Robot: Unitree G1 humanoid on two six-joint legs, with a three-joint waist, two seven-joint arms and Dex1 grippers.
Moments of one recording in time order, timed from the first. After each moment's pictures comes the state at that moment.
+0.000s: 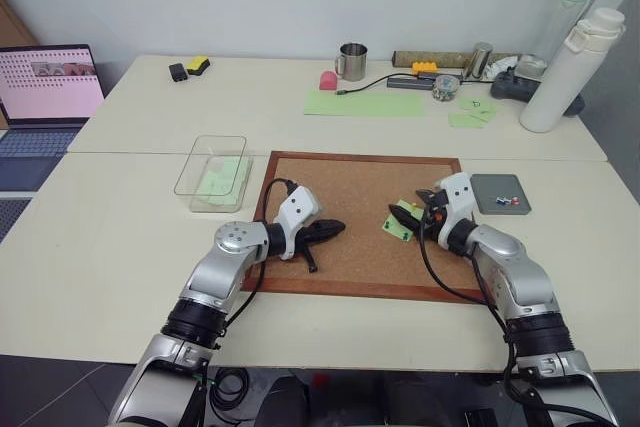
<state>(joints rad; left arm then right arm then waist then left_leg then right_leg) -0.46 0.39 -0.21 0.21 -0.15 0.25 -0.91 -0.40 -0.33 0.02 0.14 0.26 0.38 0.53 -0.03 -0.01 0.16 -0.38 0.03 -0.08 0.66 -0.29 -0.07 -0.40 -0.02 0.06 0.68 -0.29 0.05</state>
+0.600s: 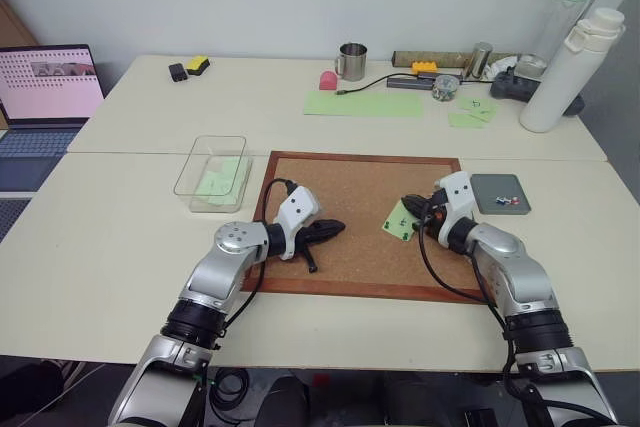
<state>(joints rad) -0.46 0.39 -0.21 0.20 -0.15 0.25 -0.91 -0.40 -0.34 0.02 0.15 0.26 0.38 0.53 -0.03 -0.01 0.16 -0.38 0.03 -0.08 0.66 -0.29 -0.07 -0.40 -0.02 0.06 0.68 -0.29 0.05</state>
